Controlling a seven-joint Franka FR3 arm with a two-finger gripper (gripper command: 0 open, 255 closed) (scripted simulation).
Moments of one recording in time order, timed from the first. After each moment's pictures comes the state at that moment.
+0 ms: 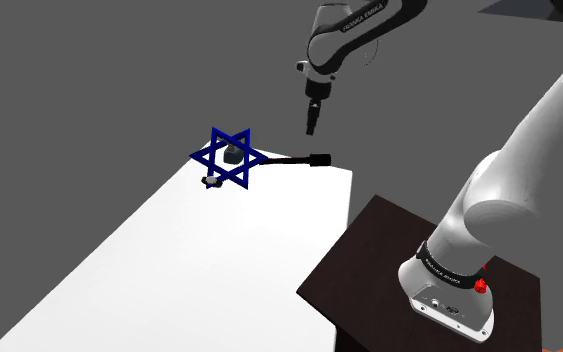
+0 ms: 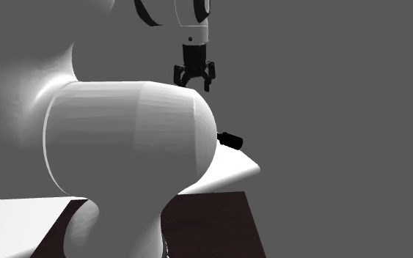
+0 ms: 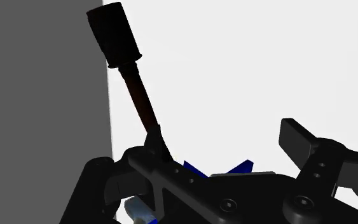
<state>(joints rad) -0.01 -0.07 -0.22 -2.28 -0.02 2.24 -0.74</state>
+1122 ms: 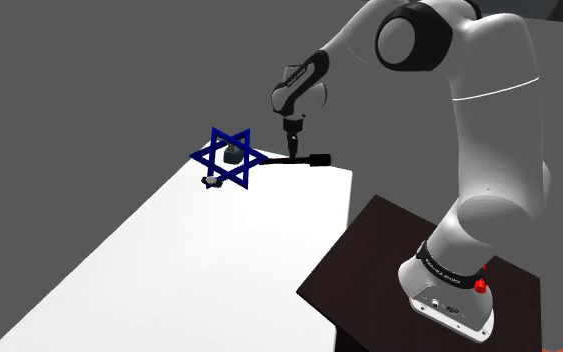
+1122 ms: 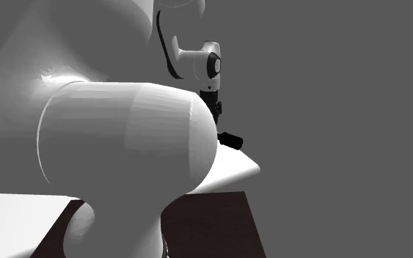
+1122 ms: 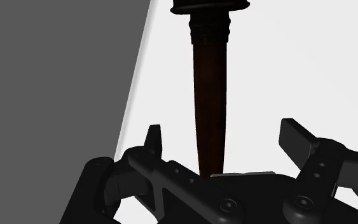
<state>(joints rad) -0.11 0.59 -0.18 -1.83 0.13 2.33 -1.10</state>
